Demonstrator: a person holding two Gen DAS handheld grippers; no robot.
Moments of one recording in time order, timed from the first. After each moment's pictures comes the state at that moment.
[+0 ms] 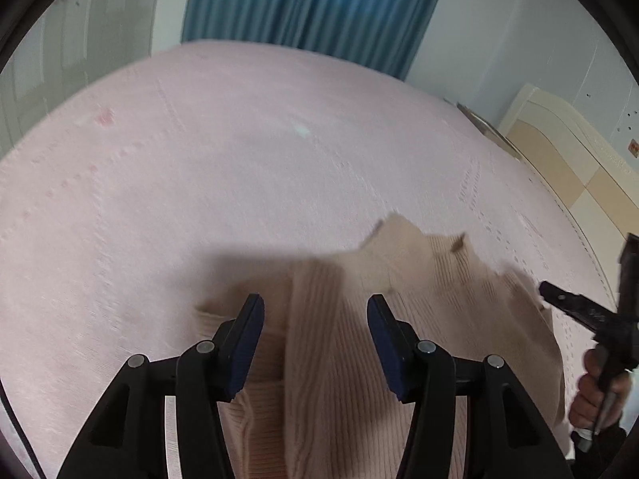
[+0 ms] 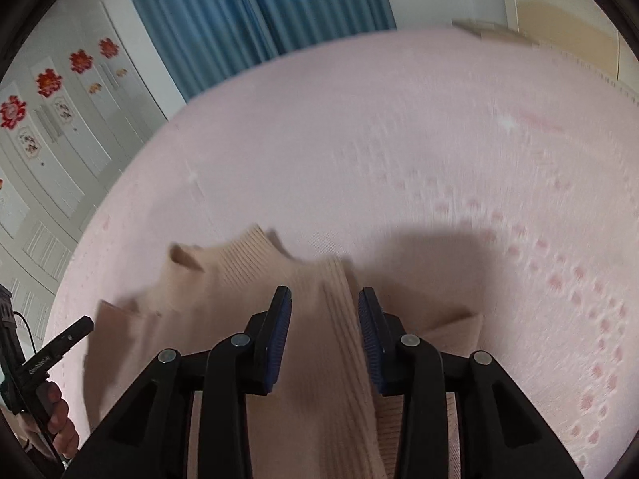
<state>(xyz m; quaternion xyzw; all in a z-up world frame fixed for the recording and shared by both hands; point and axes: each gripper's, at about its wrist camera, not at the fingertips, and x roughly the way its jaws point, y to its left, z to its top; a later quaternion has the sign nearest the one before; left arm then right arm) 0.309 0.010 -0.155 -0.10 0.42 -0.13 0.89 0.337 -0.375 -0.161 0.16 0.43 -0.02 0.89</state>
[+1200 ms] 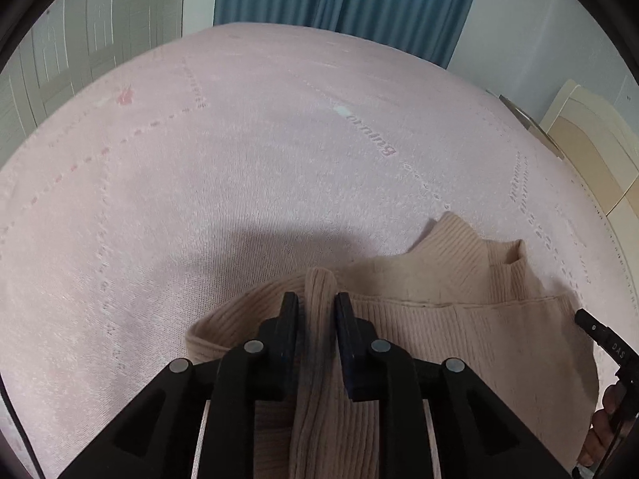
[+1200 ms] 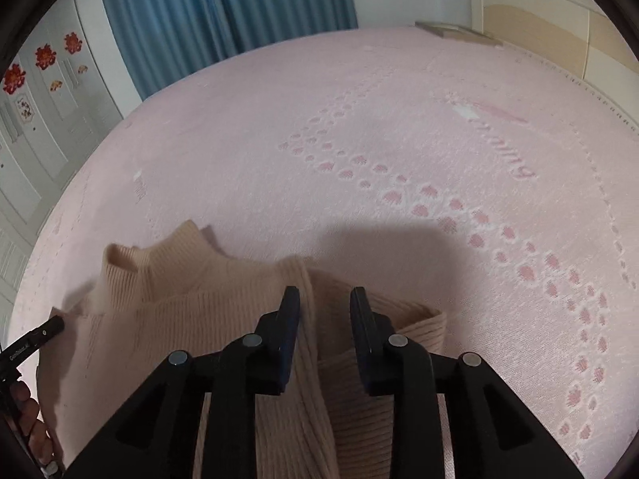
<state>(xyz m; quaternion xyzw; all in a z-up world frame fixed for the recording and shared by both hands) 0.334 0.001 -0.176 -0.08 0.45 -0.05 0.89 0.341 -0.378 -0.186 0.13 0.44 -0.10 0.88</state>
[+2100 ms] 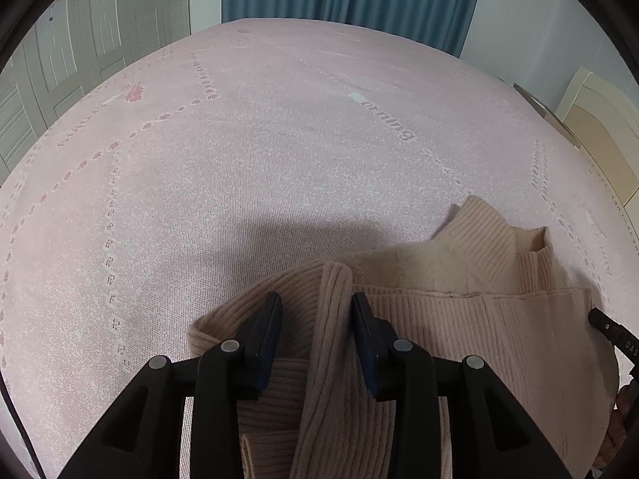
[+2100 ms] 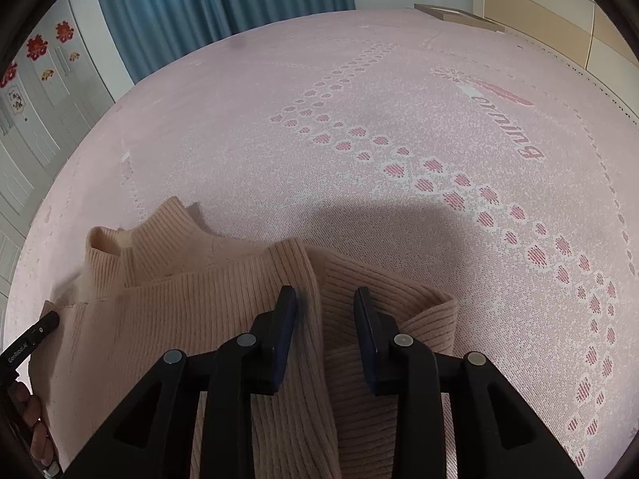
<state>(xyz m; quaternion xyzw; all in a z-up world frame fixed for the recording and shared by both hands) 0.336 0.000 -0.189 -0.06 0.47 -0.02 0.88 0.346 -0.381 -0.199 0.12 0.46 -0.11 0.87</state>
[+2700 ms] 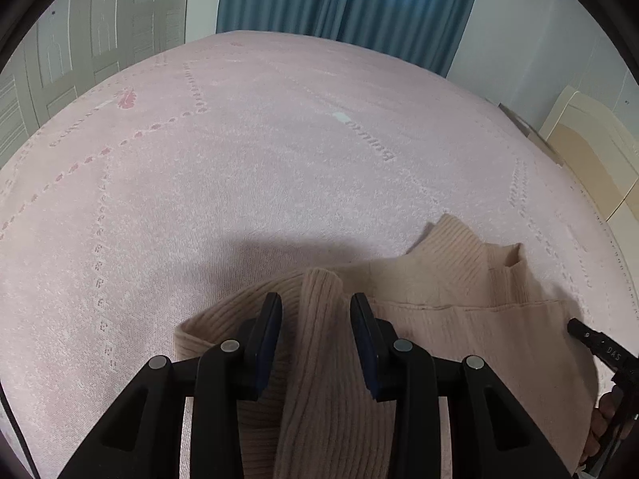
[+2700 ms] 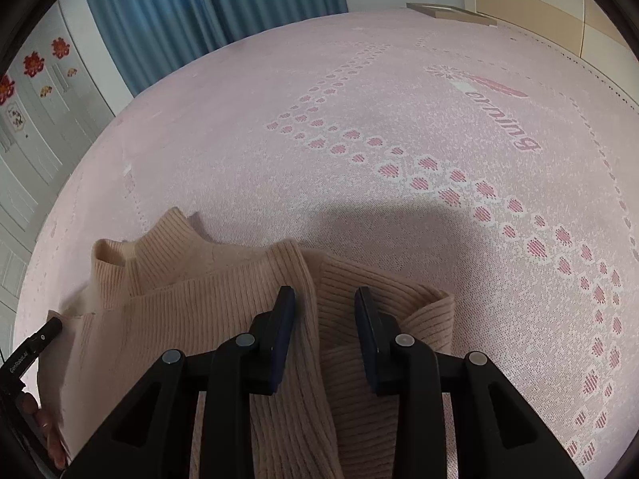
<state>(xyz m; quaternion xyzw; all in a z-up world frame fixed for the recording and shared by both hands) 0.326 -0.001 -0.179 -0.09 0.43 -0.06 0.89 0.341 -0.386 -0.198 0.15 0.45 -0.11 0.87</state>
